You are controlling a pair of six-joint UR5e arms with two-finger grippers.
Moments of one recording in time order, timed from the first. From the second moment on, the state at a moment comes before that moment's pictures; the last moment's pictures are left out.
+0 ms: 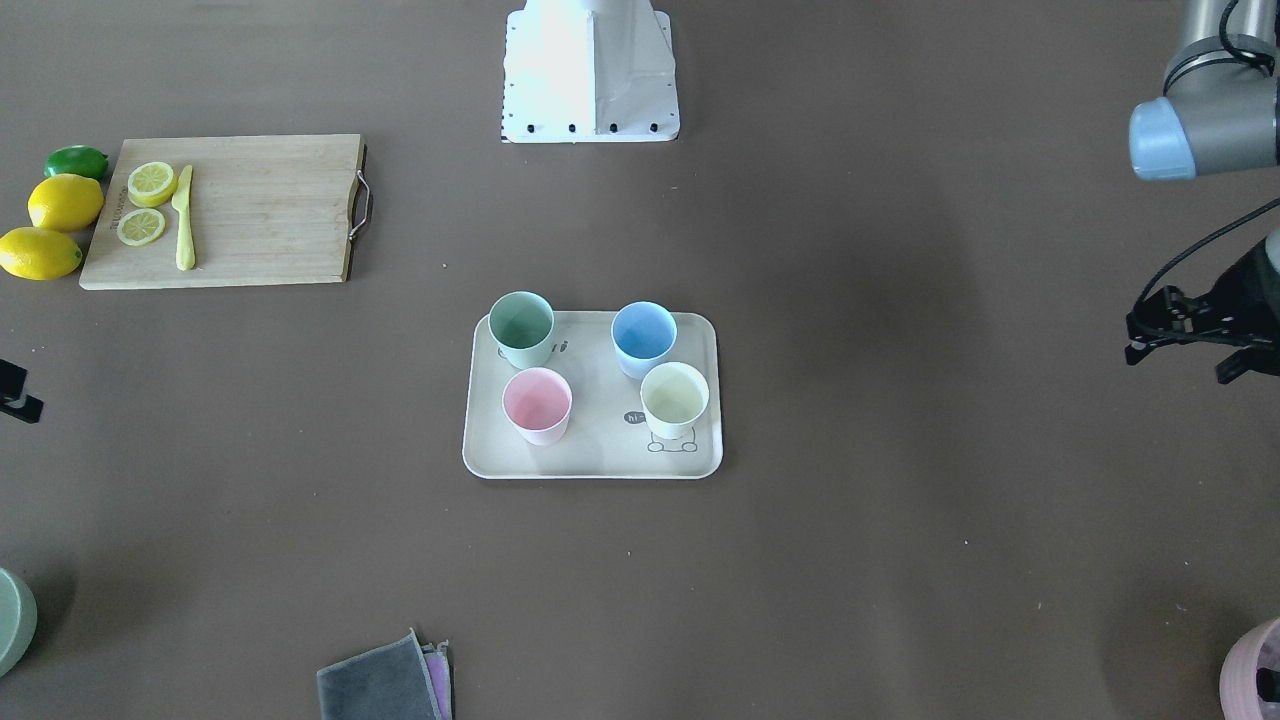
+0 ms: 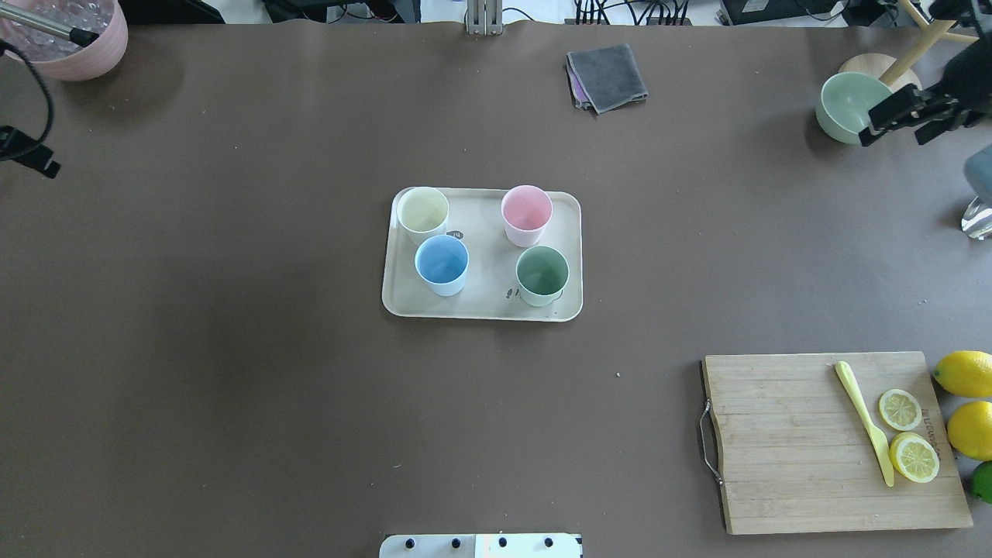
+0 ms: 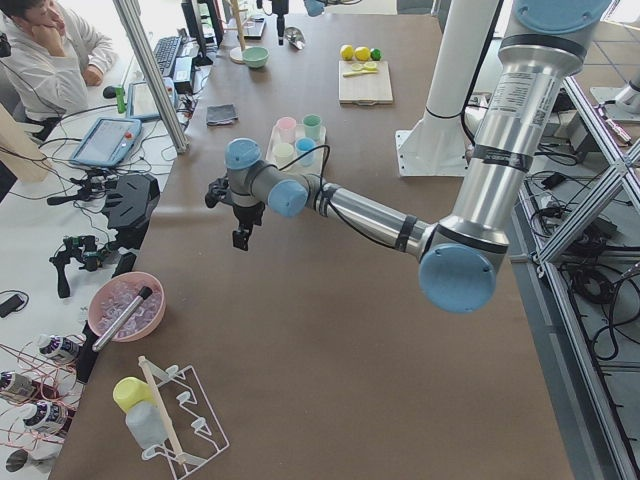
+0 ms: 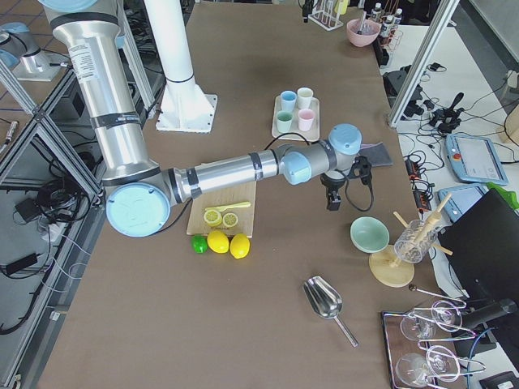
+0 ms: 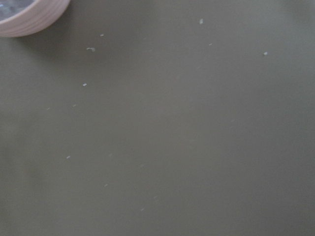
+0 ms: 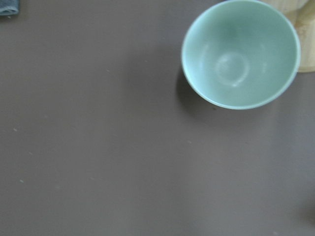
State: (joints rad) left arm -1.30 -1.67 -1.66 -1.75 -2.23 -0.15; right arm 1.35 -1.38 1.57 -1.42 2.39 0.24
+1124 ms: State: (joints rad) left arm -1.42 -1.57 -1.66 -1.79 -2.24 -0.12; right arm 1.46 -1.55 1.58 -1.42 2.33 -0.01
